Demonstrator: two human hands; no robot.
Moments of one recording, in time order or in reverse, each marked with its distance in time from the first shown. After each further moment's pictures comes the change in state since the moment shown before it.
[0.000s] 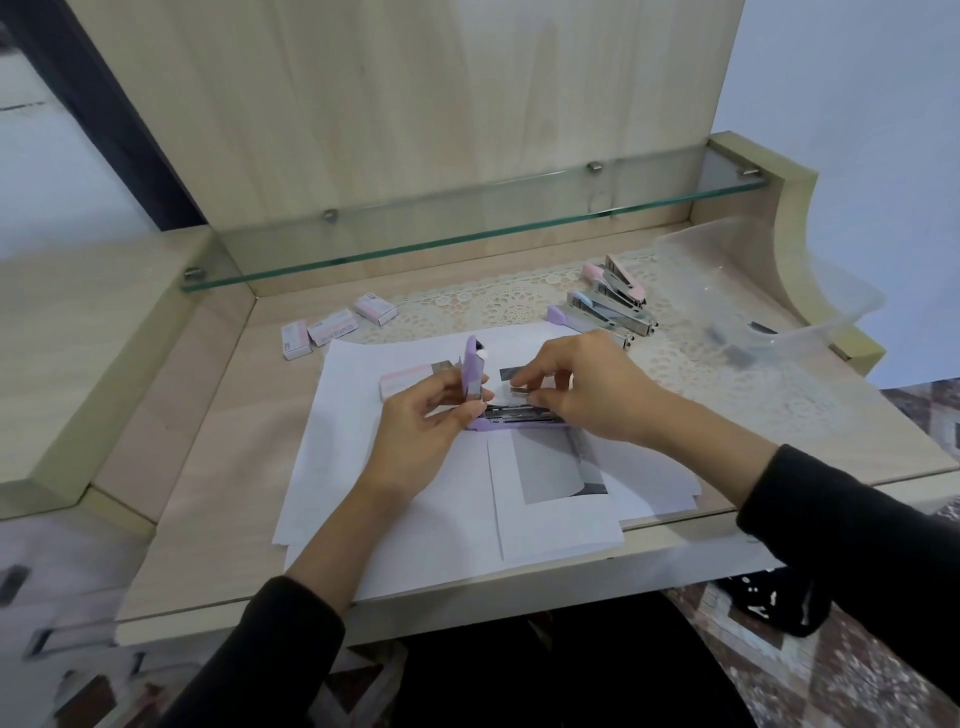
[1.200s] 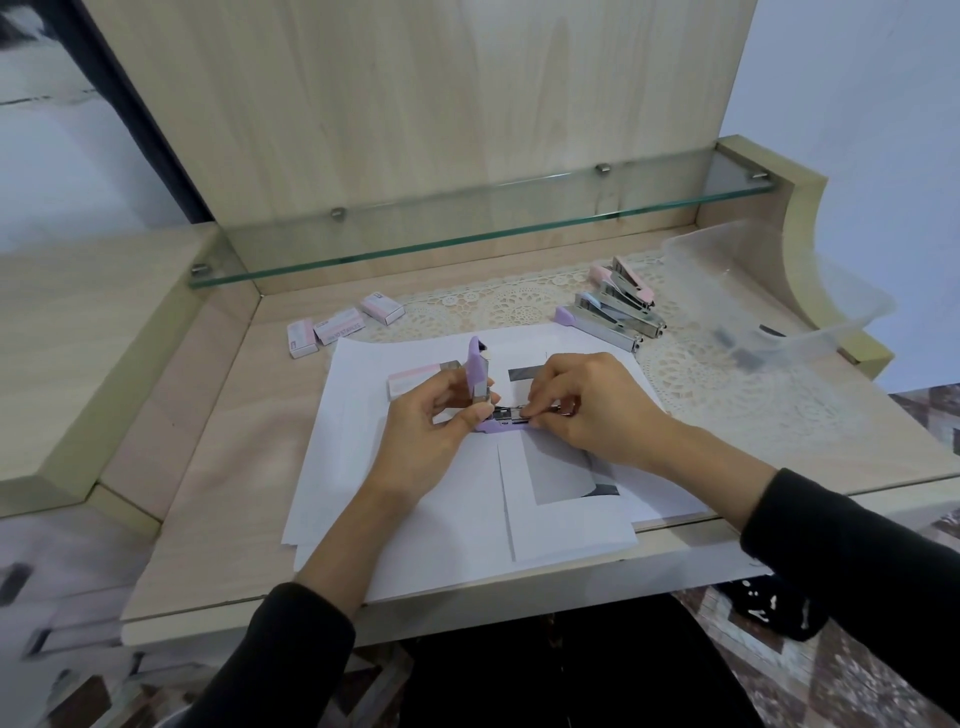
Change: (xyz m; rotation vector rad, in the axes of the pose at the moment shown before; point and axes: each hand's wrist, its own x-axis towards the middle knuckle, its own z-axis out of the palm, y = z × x) left_hand 0.000 -0.005 -0.004 0.025 0.002 -0.002; right_hand -0.004 0.014 0.024 0.013 0.098 -0.121
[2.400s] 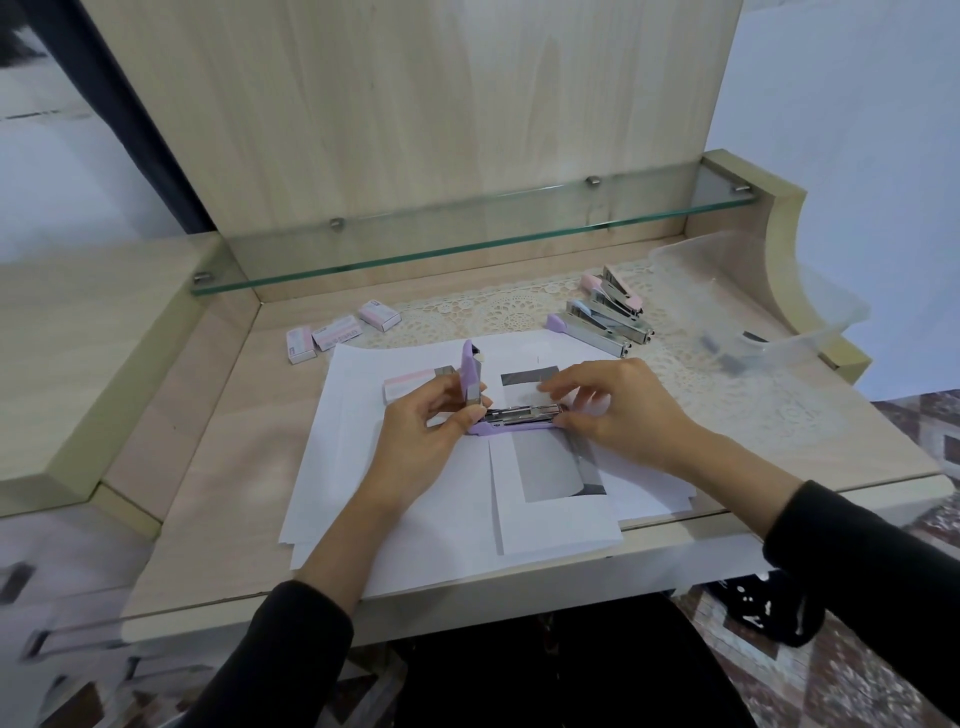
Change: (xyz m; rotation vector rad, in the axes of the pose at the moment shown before) left_hand -0.001 0.001 0.001 0.030 0.016 0.014; right_hand -0.018 0.012 -0.019 0.019 0.051 0.115
